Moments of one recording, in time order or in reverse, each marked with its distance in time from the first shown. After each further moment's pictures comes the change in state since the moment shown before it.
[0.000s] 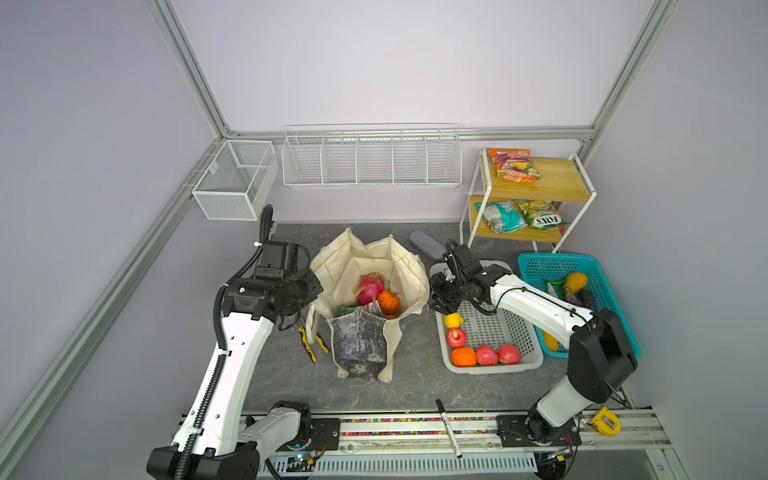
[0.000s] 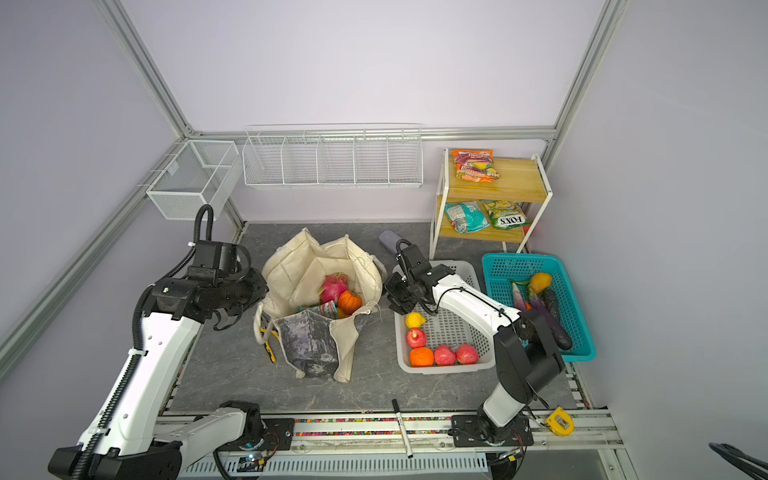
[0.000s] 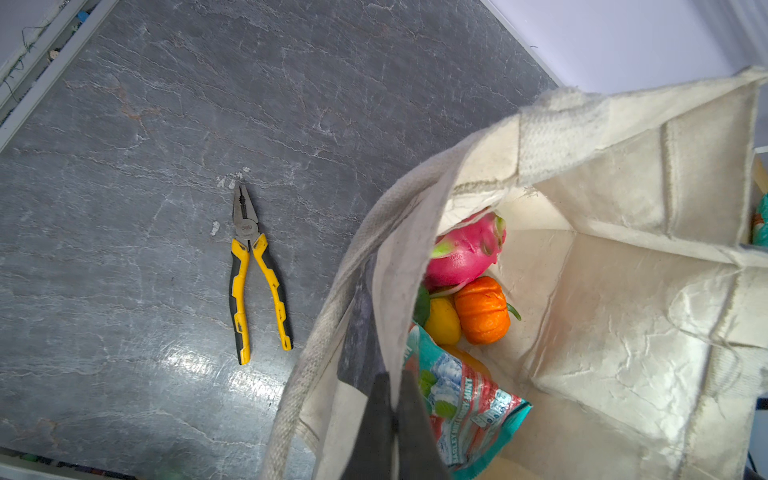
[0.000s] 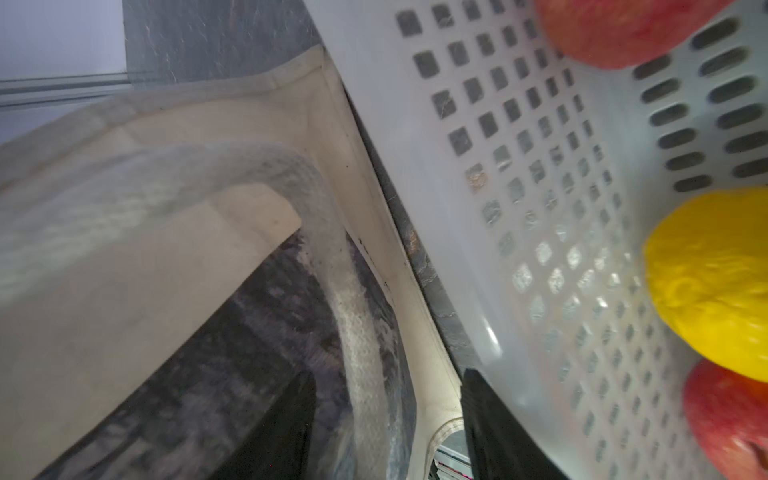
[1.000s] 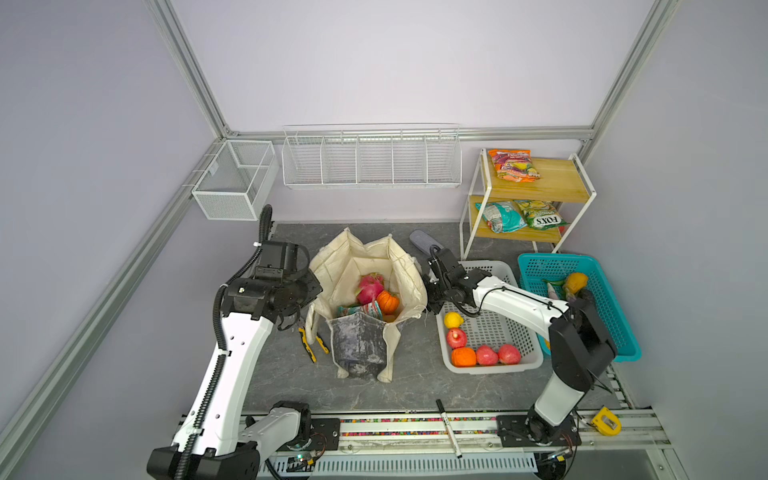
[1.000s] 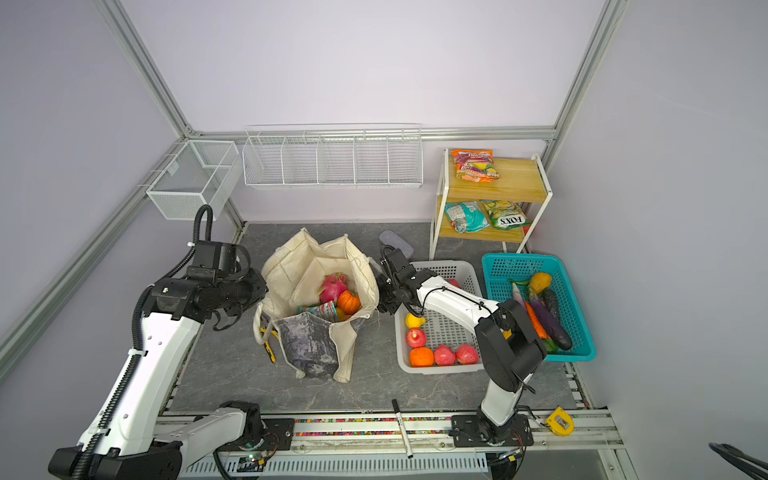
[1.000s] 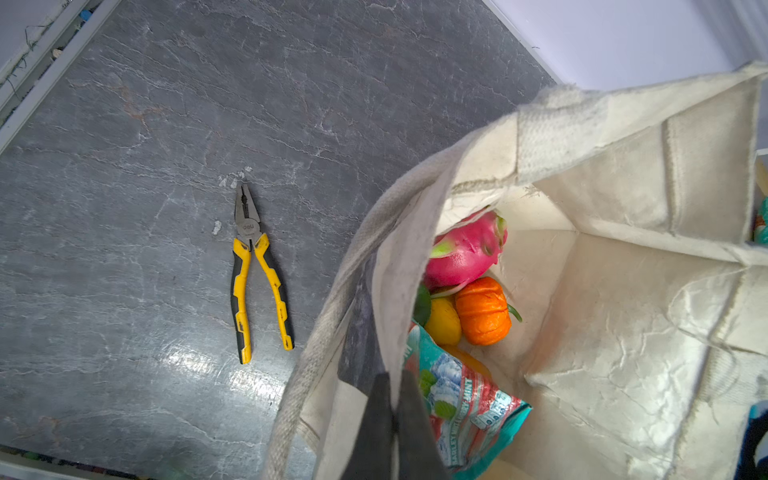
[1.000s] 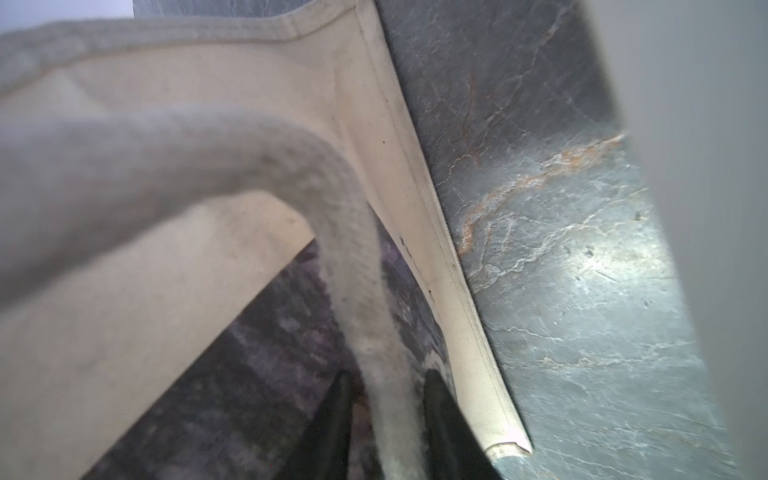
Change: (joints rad) left arm 0.005 -0.001 0.000 -0.001 0.001 0.000; right arm 0.061 0.080 0.010 0.137 -0.011 0.082
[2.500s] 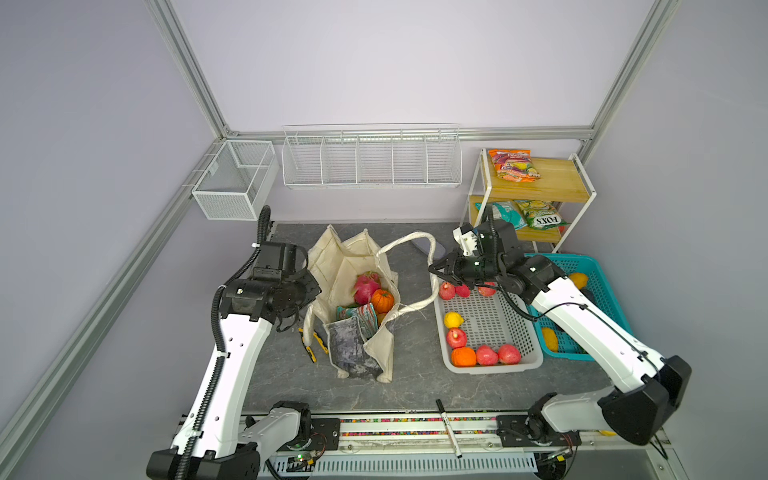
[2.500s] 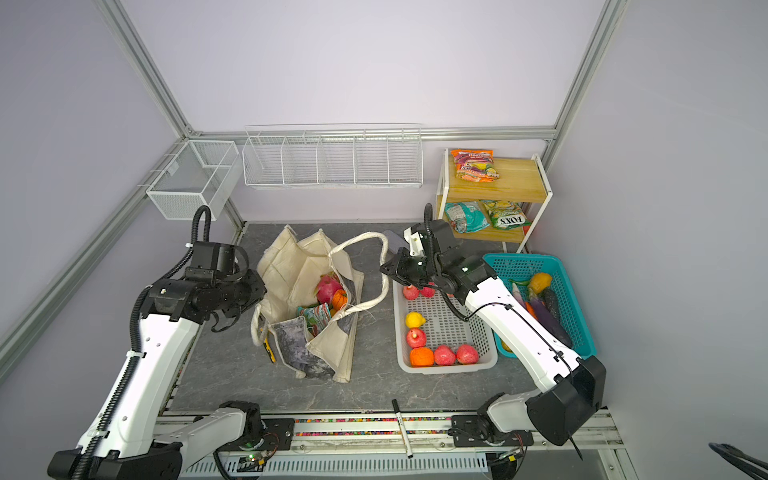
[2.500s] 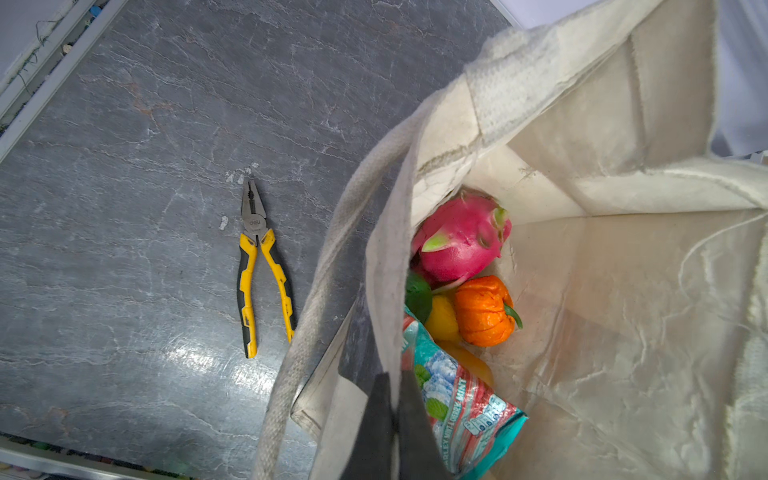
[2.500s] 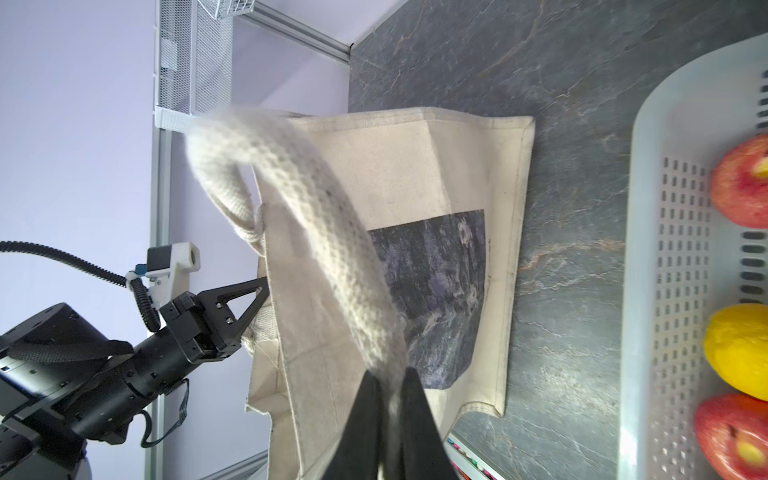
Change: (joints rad) left arm 0.007 -0.007 0.002 -0.018 0.000 0.000; right arm -0.098 -0.353 0.126 -0.189 -0.082 -0.424
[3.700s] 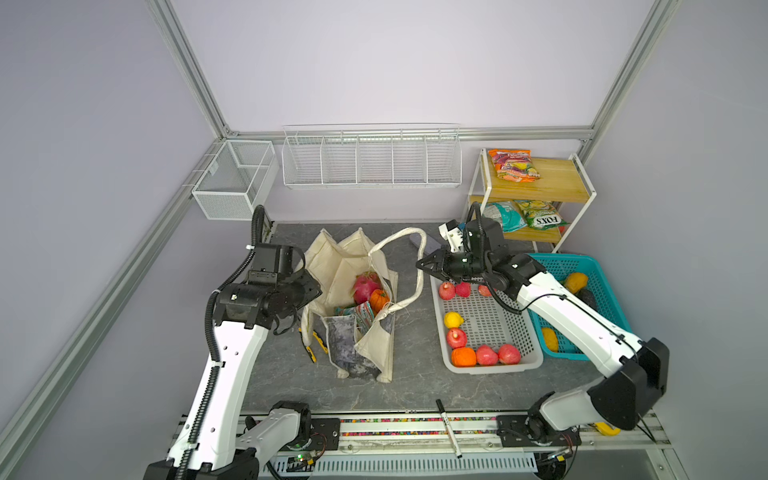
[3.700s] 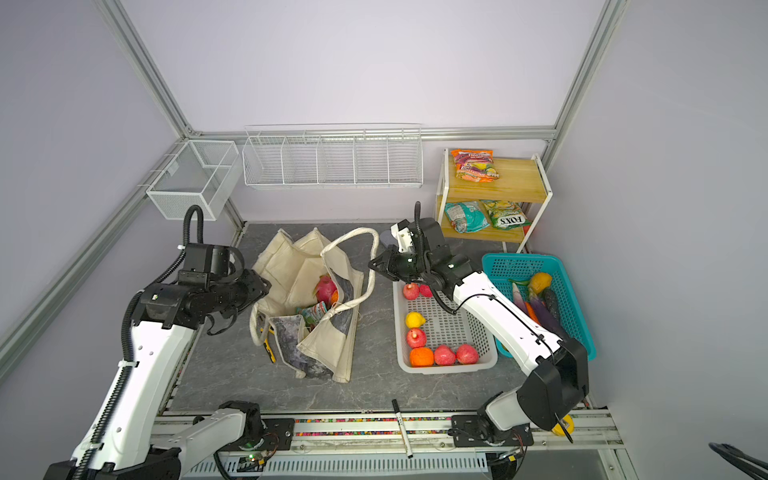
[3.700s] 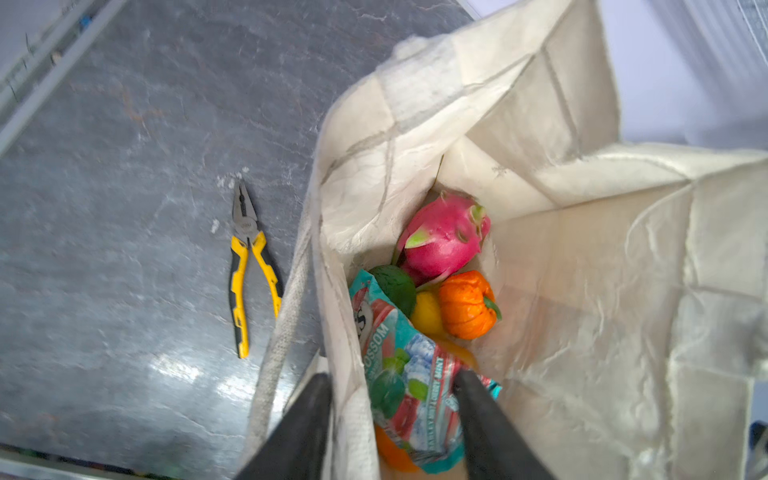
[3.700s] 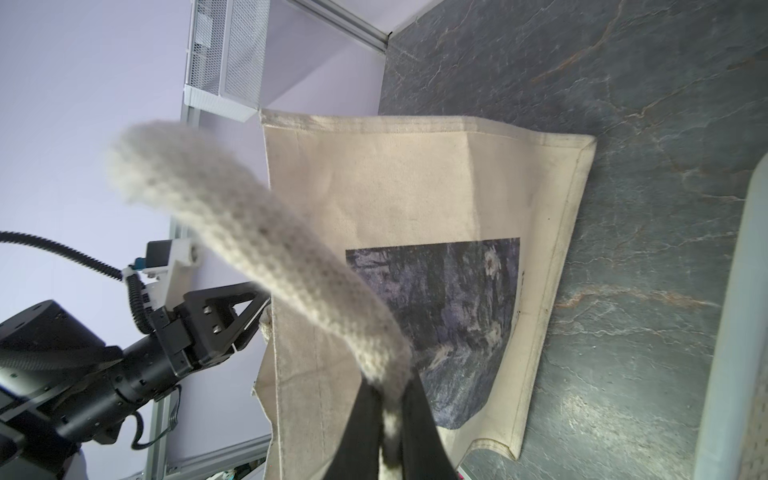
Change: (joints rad) left arm 0.000 -0.045 0.023 -0.002 0.010 -0.009; right arm 0.011 0.072 0.014 0.124 -0.045 -0.044
